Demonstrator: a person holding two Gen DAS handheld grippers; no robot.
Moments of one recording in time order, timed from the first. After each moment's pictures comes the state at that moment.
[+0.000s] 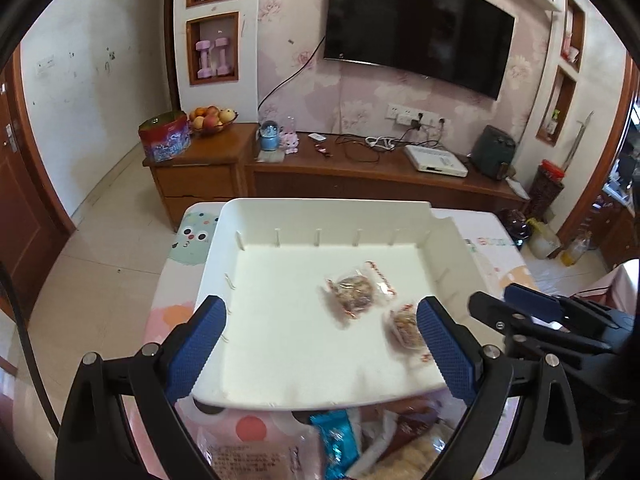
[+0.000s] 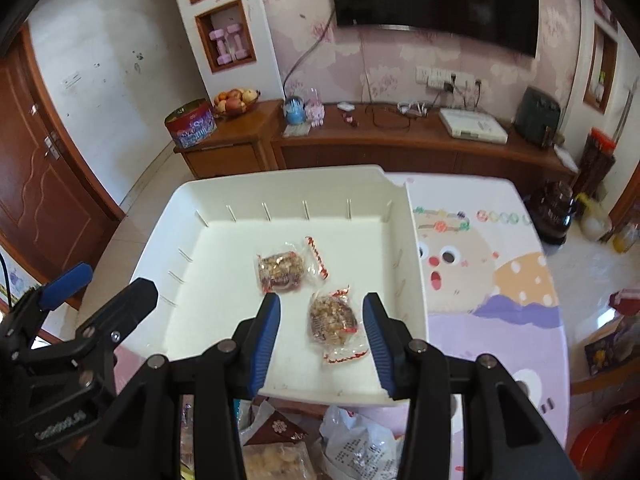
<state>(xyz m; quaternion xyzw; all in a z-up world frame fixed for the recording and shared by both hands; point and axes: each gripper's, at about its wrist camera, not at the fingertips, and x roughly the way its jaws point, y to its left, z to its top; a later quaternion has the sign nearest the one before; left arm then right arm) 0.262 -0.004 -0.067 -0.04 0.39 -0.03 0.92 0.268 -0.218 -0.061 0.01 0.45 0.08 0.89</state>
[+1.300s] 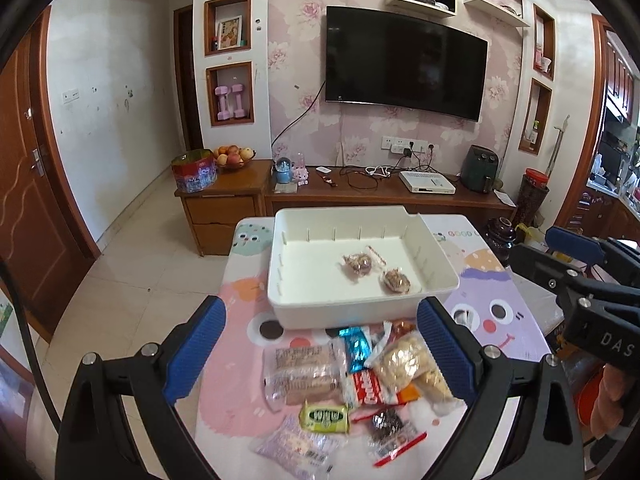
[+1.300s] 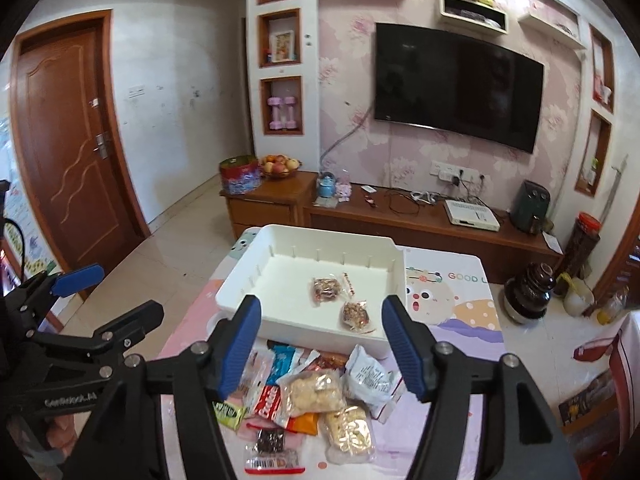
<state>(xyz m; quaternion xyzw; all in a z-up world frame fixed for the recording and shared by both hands) 0.055 0.033 0.019 -0.01 0.32 -0.02 0.95 0.074 -0.205 0.058 -0.05 0.31 0.13 0.94</state>
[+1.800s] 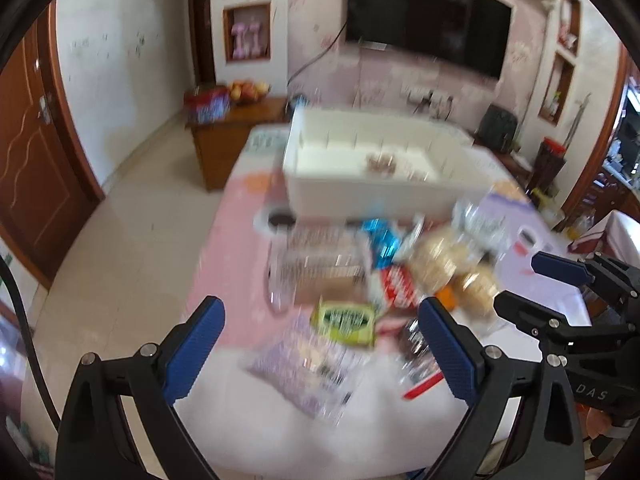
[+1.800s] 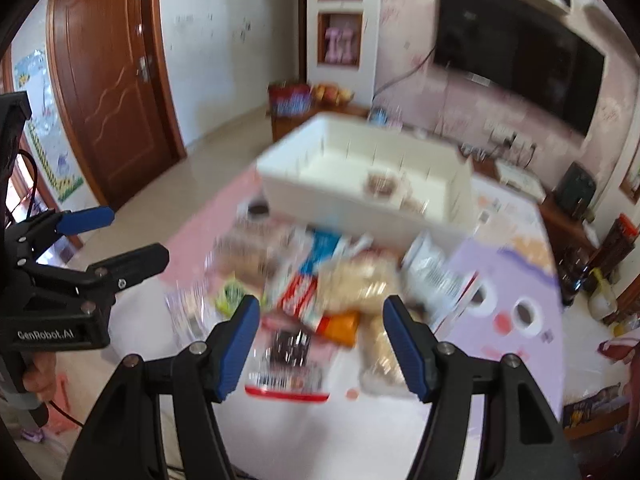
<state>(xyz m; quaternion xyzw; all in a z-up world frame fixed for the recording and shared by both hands) 0.021 0.052 -0.115 -0.03 0.42 0.01 0.91 0.043 -0.183 -0.083 -0.10 0.41 0.21 0.88</state>
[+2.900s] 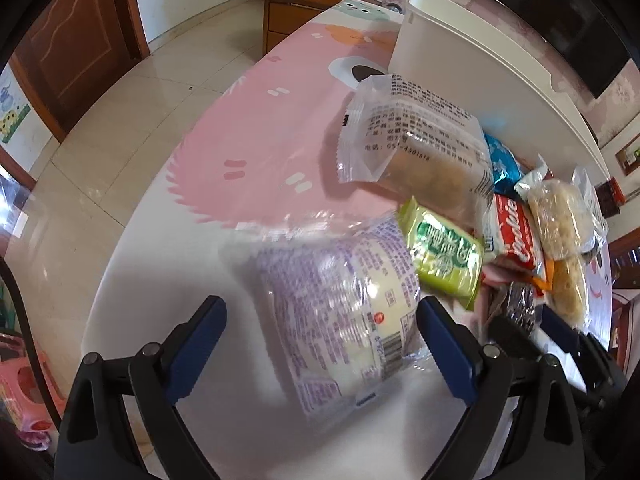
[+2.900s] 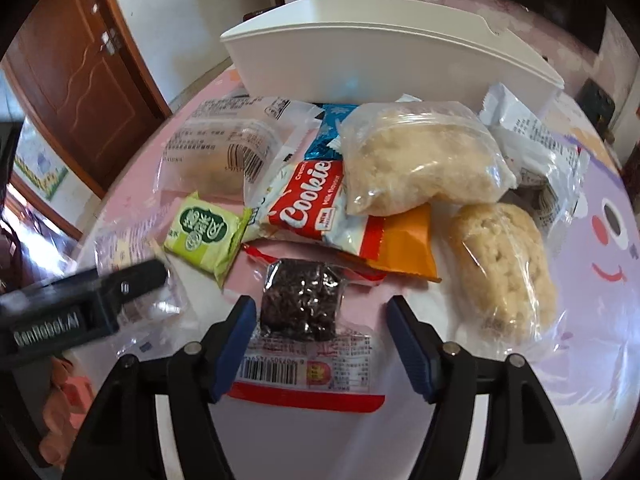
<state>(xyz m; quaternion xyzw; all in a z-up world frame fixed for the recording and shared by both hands) 0.048 0.097 -0.243 -0.18 0.55 0.11 0.81 0.073 -0.151 -0.209 -0.04 0.52 0.19 0.83</state>
